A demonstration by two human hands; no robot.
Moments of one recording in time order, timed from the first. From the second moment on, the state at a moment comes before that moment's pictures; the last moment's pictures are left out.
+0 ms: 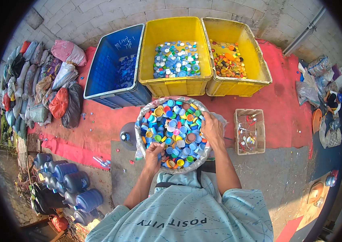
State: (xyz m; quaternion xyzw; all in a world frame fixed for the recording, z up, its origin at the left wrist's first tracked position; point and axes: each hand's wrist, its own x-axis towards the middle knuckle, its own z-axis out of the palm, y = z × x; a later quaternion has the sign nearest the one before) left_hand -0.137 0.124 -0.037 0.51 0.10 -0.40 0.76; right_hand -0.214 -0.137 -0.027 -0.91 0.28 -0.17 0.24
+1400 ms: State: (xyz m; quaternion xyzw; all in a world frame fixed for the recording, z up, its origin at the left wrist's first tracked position) left_hand -0.130 0.129 -0.003 0.65 -0.04 -0.32 0.68; right_hand -0.218 -0.032 -0.001 -0.29 0.16 0.03 0.94
